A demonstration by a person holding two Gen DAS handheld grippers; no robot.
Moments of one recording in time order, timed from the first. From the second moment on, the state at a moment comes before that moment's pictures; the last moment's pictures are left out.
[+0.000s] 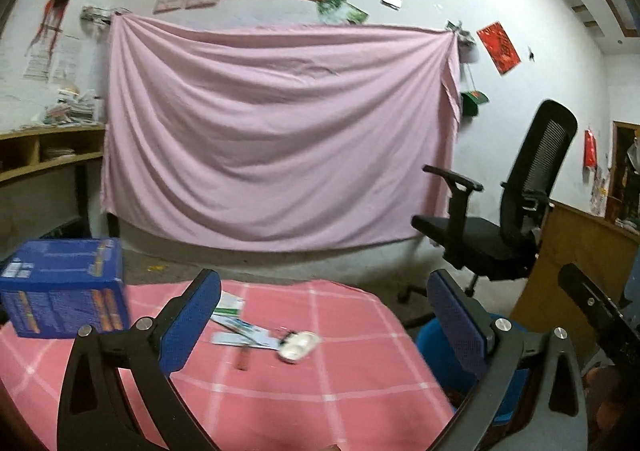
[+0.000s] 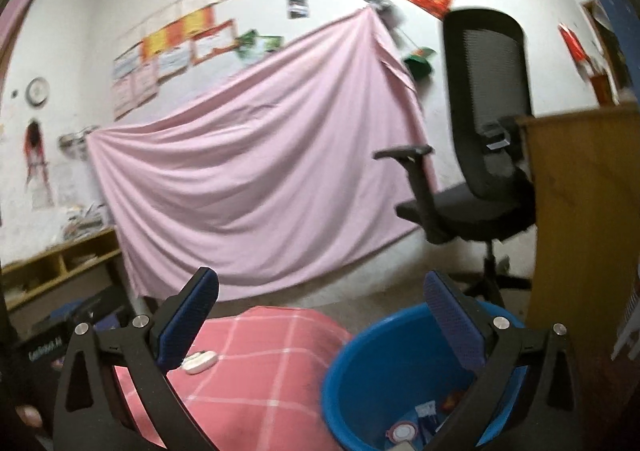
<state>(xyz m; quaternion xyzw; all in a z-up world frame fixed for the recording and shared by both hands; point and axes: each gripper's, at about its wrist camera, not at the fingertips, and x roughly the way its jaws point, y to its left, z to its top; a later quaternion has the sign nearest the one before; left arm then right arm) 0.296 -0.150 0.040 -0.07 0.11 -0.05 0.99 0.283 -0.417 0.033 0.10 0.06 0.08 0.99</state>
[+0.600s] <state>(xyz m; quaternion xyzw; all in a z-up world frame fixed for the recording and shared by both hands) 0.240 -0.065 0.020 -0.04 0.06 0.02 1.00 0.262 -0.320 0.040 0.03 0.01 0.16 0.99</state>
